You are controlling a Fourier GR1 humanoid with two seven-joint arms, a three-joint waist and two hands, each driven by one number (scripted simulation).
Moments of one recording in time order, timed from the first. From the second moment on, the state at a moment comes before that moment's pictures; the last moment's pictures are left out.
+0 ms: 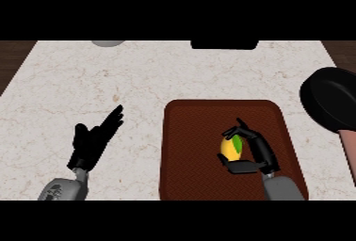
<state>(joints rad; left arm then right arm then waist) -0.11 0.18 -0.13 -1.36 0.07 -0.10 0.15 -0.17 -0.07 0.07 -1.01 0.14 0.07 -0.43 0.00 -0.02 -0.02</state>
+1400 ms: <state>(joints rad) -0.10 0.17 -0.13 -1.36 0.07 -0.10 0.13 -0.17 -1.07 -0.33 -0.73 -0.11 0.51 -0.75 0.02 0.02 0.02</state>
